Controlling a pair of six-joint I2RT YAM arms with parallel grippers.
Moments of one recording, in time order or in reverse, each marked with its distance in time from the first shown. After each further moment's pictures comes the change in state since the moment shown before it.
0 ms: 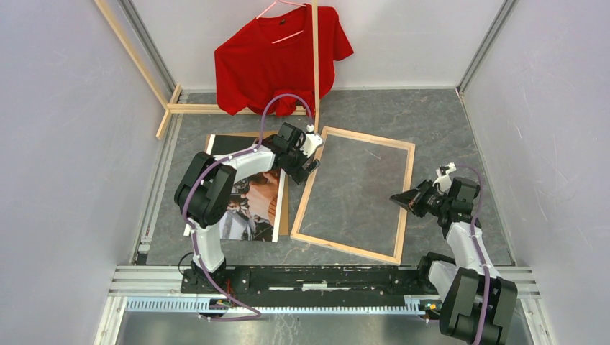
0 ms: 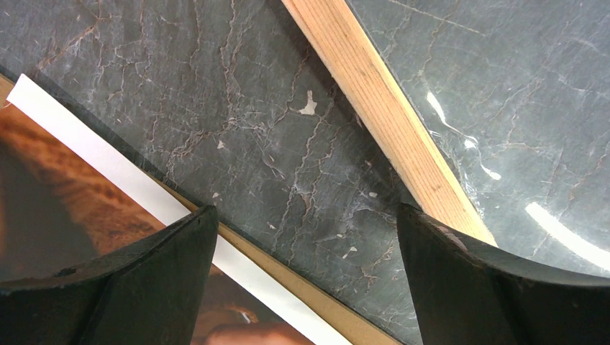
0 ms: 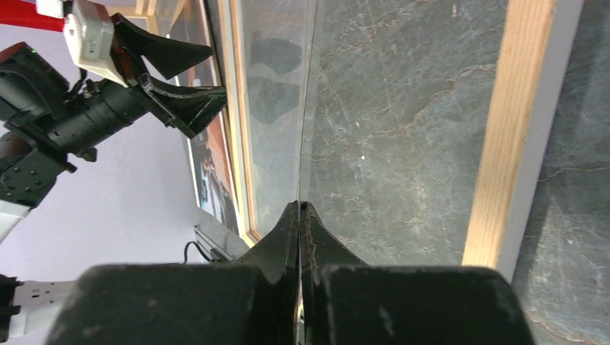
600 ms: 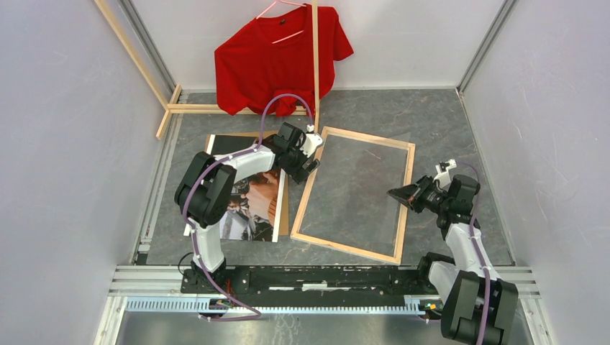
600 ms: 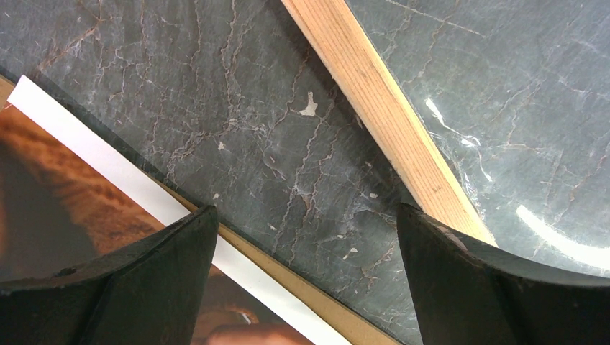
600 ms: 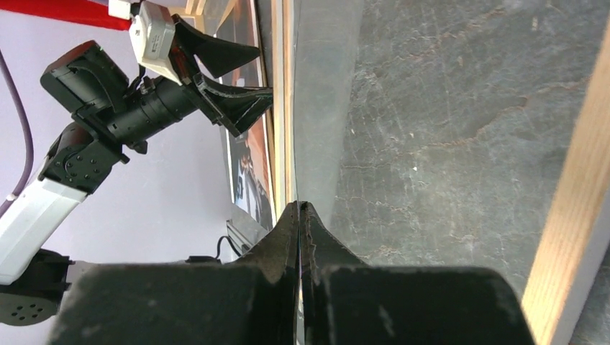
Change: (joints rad) left arm 0.000 0.003 0.003 -0.001 0.003 0.000; right arm 0.018 -0.013 -0.013 0.131 -0.065 0.152
